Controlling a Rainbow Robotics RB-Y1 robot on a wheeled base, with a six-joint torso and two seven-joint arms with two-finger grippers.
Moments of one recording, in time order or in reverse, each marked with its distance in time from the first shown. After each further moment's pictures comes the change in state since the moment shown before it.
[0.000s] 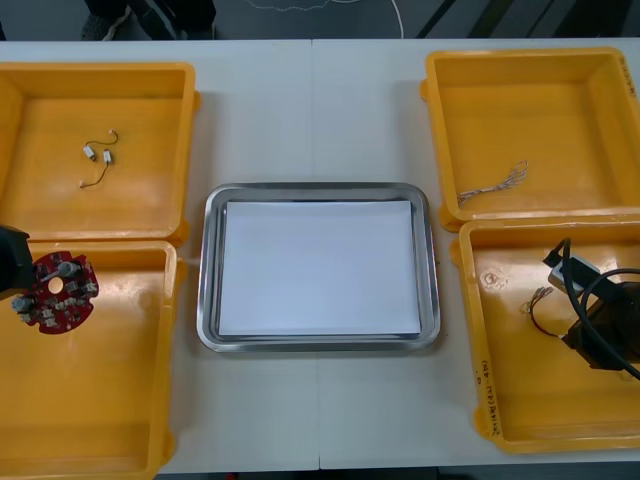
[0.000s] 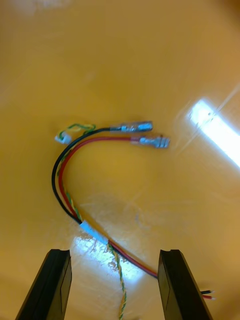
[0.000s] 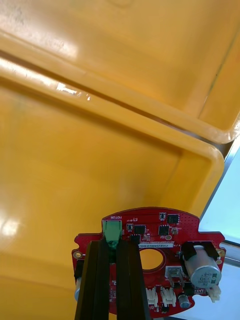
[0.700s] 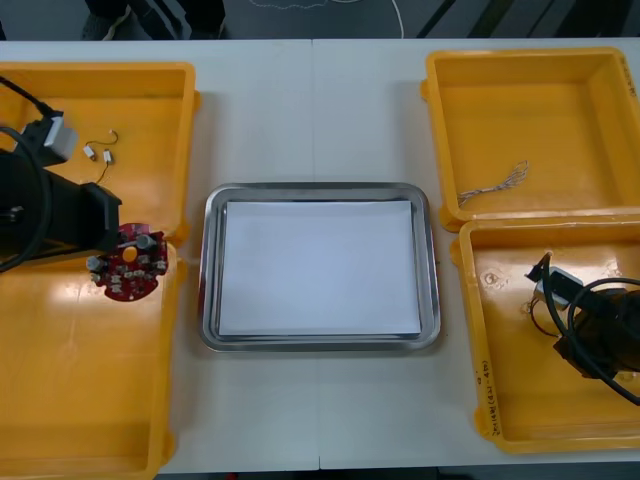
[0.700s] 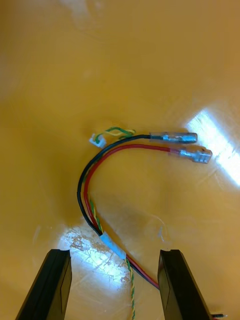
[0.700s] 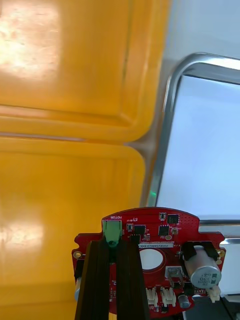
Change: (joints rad) right arm 0.016 0.084 0.000 0.000 0.074 0.000 0.161; left arm -0.336 0.085 -0.354 0.127 0.064 0.001 0.056
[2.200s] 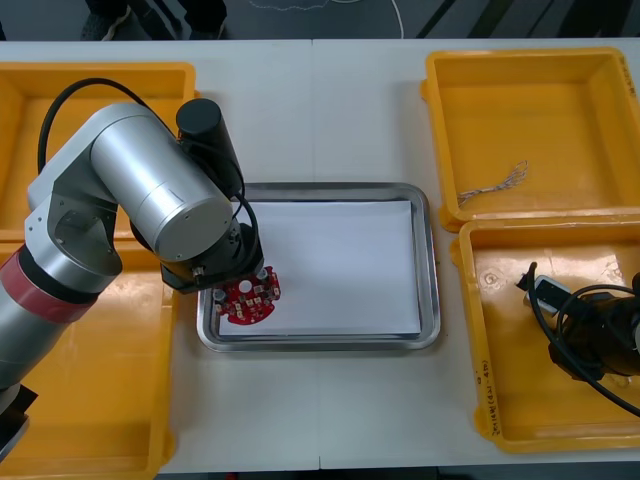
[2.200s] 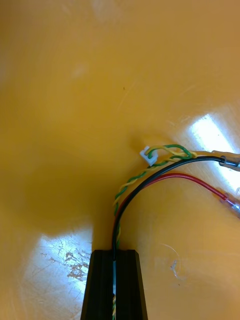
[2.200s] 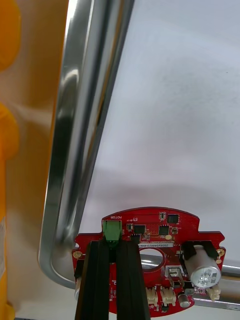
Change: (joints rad) right arm 0.011 0.135 -0.047 0.073 0.064 -0.043 0.173; left arm -0.231 -0.296 -0.526 0.377 -0.344 -0.017 0.276
